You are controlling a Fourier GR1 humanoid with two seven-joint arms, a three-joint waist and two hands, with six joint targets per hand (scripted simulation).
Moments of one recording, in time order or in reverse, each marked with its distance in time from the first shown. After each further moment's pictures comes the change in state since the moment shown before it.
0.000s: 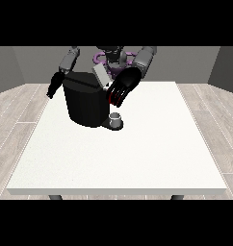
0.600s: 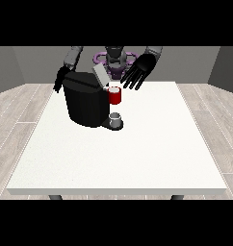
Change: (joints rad) left arm 0.159 -0.135 -0.017 -0.012 0.018 -0.023 0.040; right arm 0.169 0.020 -0.022 0.072 -0.038 0.017 -0.073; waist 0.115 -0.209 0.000
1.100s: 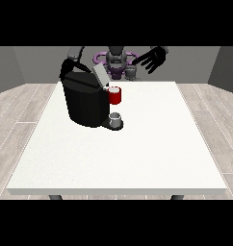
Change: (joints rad) left arm 0.236 -0.255 0.231 -0.002 0.327 -0.015 -0.061; right arm 0.144 0.004 -0.035 0.020 -0.042 0.010 -0.041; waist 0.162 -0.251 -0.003
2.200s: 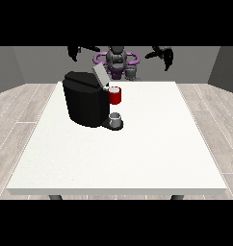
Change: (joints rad) left arm 0.381 -0.167 -0.034 -0.181 0.295 -0.094 0.069; right arm -0.161 -0.133 -0.066 -0.012 -0.093 0.162 0.116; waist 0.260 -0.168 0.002
